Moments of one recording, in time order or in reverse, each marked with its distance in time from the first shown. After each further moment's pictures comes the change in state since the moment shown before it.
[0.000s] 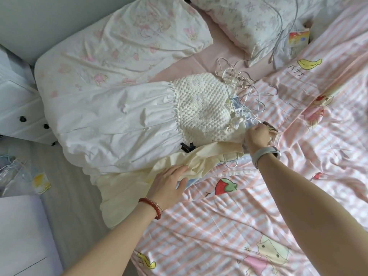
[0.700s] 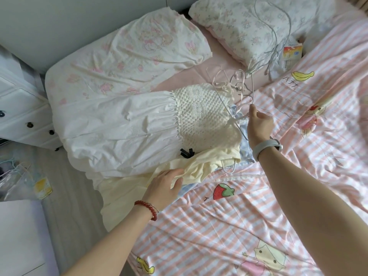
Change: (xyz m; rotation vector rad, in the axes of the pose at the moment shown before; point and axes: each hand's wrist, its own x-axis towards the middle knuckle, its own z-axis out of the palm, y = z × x) left_hand -0.006 0.002 -0.012 -0.135 0.064 -0.082; right_hand -0.008 -0.052 -0.029 0.264 0.063 -0.196
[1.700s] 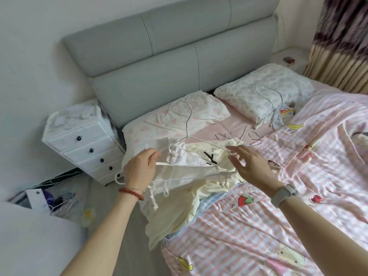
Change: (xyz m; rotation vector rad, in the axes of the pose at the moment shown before) left_hand -0.181 0.058 -0.203 0.264 0.809 0.062; right_hand -0.240 -0.095 -0.121 -0.303 -0.247 -1.090
